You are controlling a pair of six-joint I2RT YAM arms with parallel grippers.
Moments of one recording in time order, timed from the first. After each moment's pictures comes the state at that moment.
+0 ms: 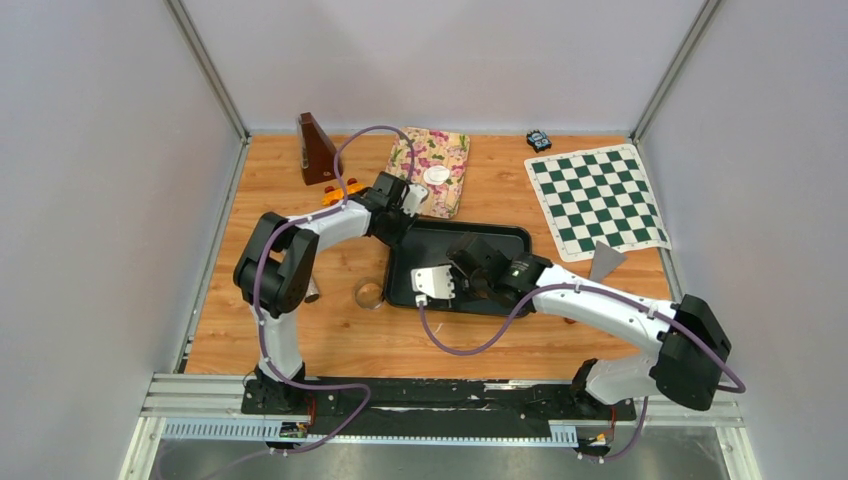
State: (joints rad) left arm -0.51 1.91 1.24 -0.34 0.04 0.18; right arm 0.97 1.34 0.98 -0.58 0.09 -0.86
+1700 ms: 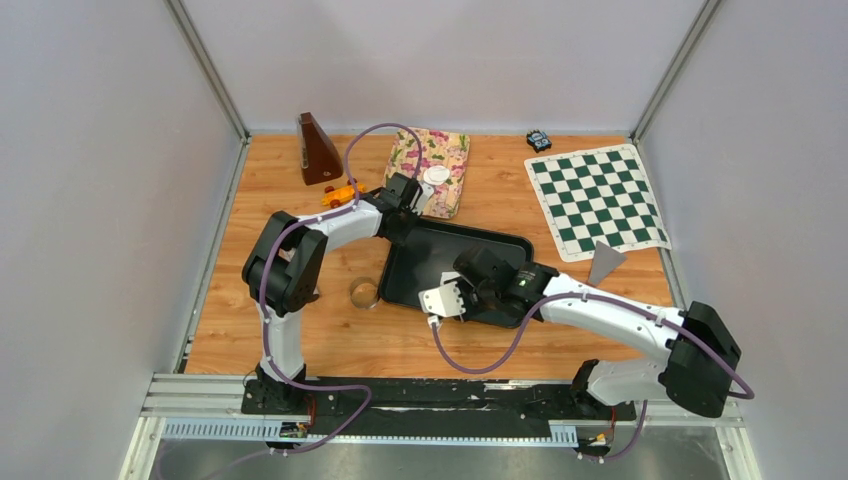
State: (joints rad) left arm -0.57 1.96 1.31 -0.37 -0.13 0.10; right arm 0.97 1.29 0.90 -0.60 0.07 -1.01
